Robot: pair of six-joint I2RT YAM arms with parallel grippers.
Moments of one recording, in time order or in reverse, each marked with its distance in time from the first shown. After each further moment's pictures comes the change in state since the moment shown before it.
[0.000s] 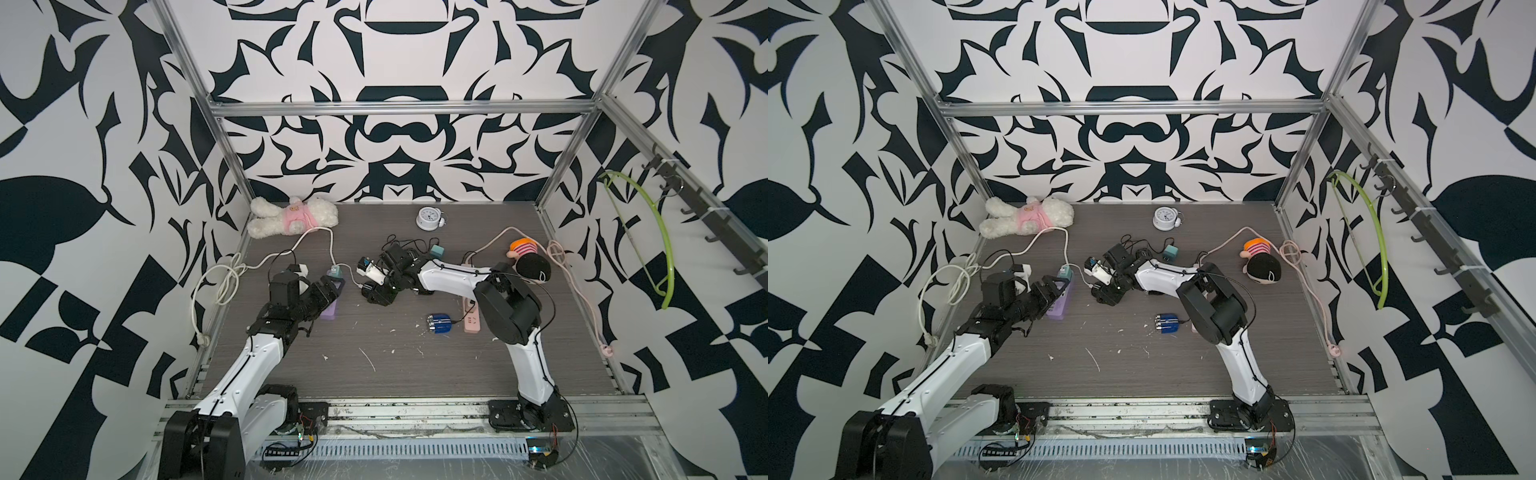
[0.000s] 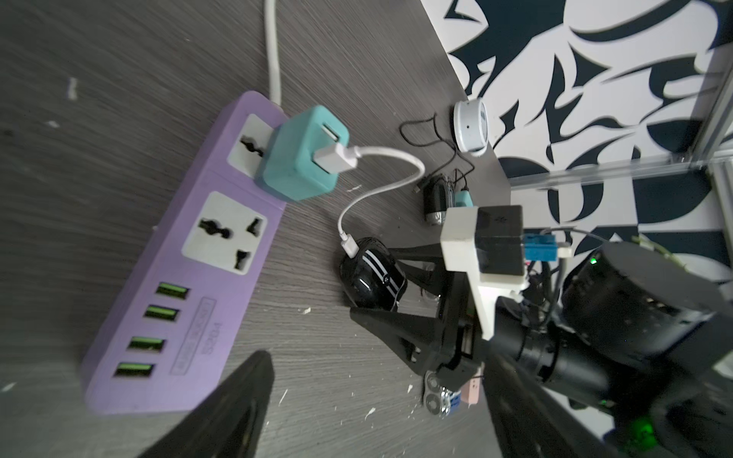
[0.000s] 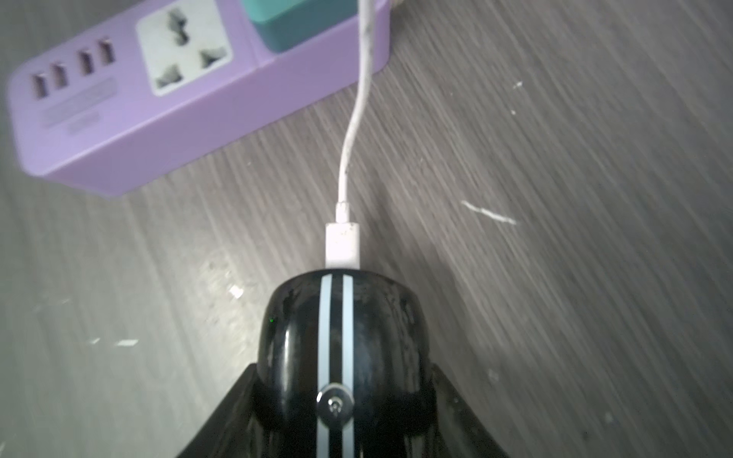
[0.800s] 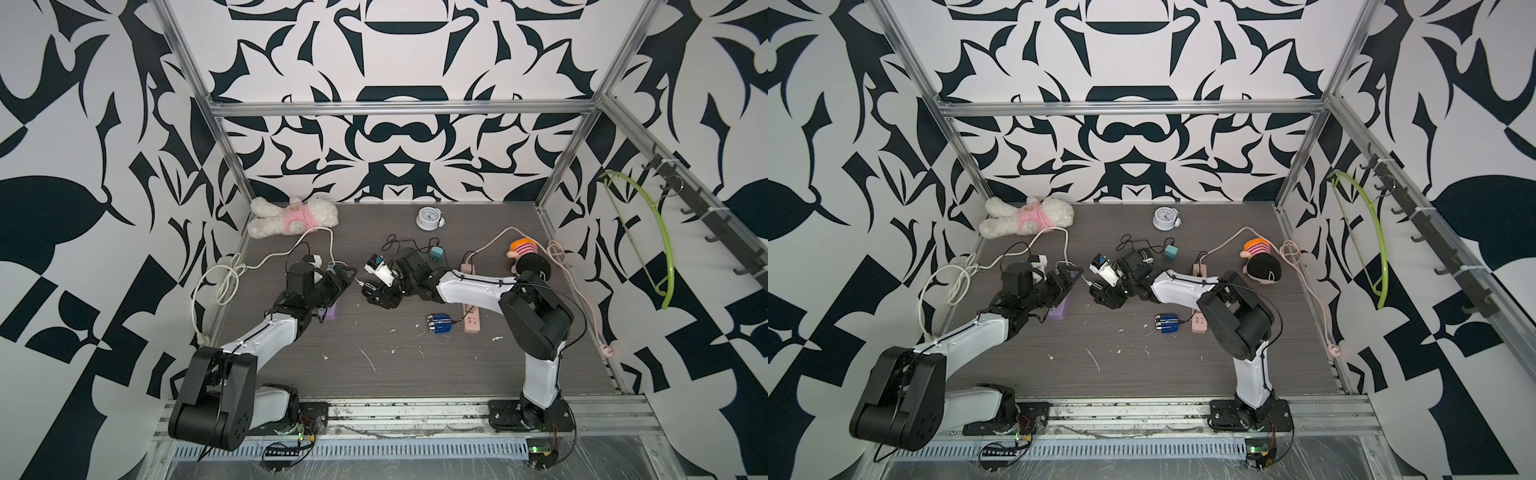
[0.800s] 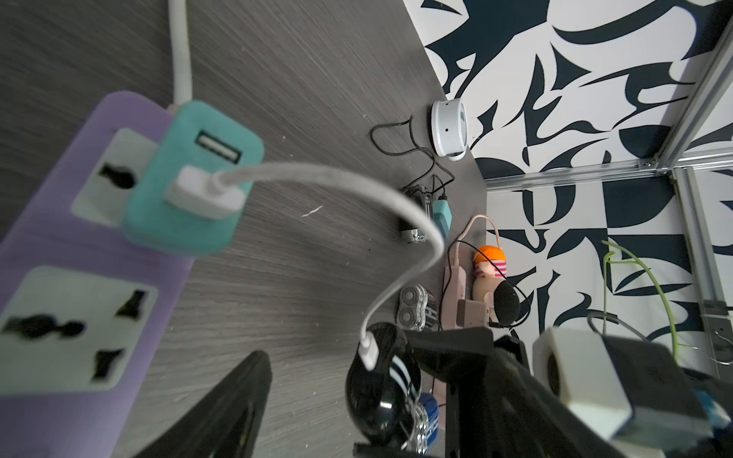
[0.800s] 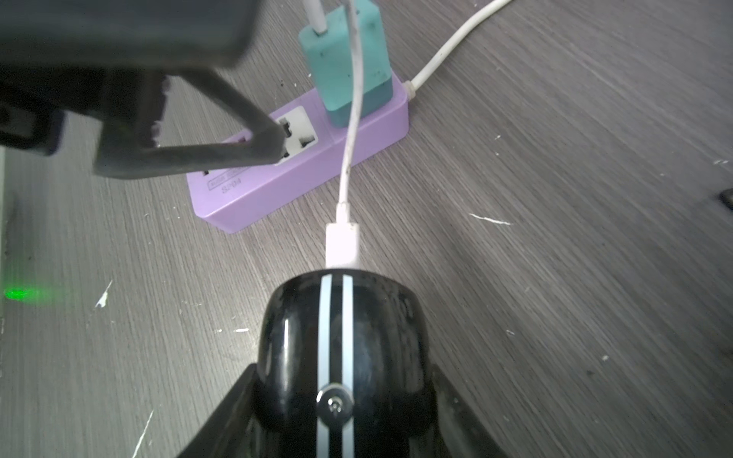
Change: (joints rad) left arm -0.065 0.308 0.051 0.332 0.012 -0.109; right arm 0.000 -0.190 -0.260 0.273 -0.089 0.152
